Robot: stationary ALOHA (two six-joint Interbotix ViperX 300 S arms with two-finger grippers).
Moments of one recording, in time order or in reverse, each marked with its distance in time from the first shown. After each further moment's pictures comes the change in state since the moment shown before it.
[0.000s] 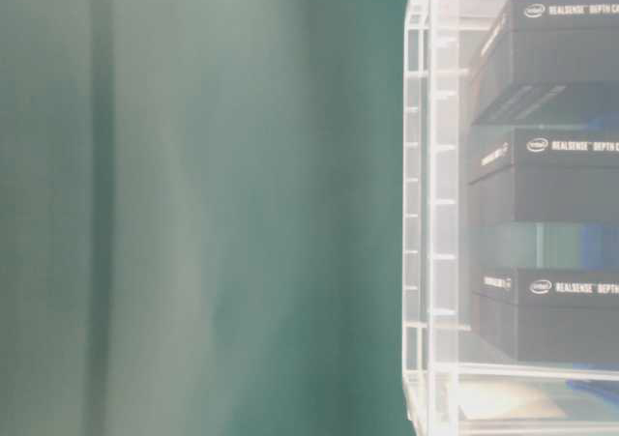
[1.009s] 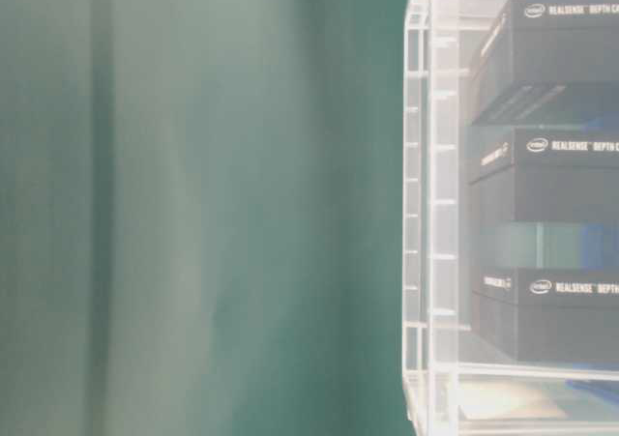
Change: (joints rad) left arm 0.005 0.071 -0.025 0.018 0.129 -1.040; right arm -0.009 0.107 0.002 -0.021 0.107 1.002
